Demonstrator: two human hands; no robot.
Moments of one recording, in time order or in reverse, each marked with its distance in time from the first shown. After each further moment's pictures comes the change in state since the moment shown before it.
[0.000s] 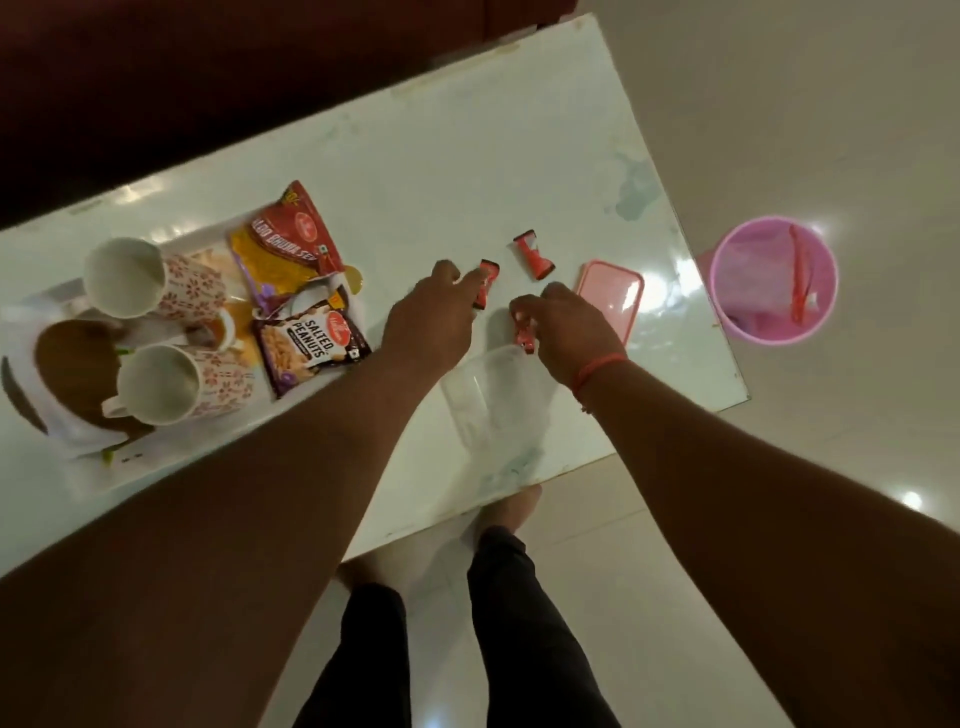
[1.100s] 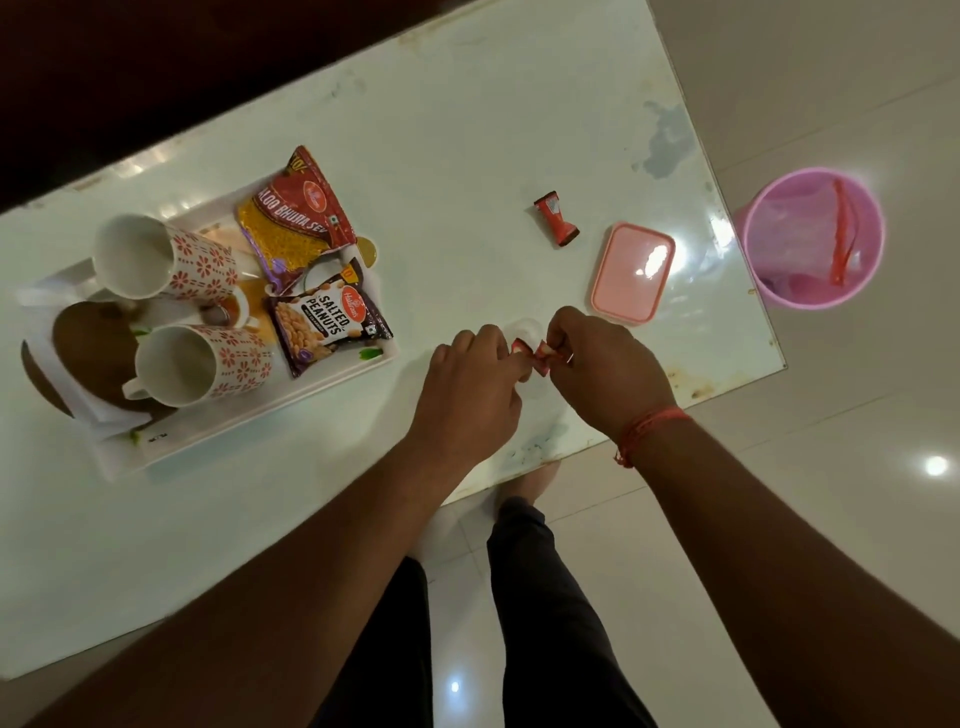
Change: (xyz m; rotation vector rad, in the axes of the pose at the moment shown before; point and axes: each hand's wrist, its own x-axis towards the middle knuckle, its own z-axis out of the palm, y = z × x) left_hand -0.092 0.032 0.020 -0.049 0.040 0.080; right_hand -0.068 -0.028 -0.005 0.196 0.022 0.117
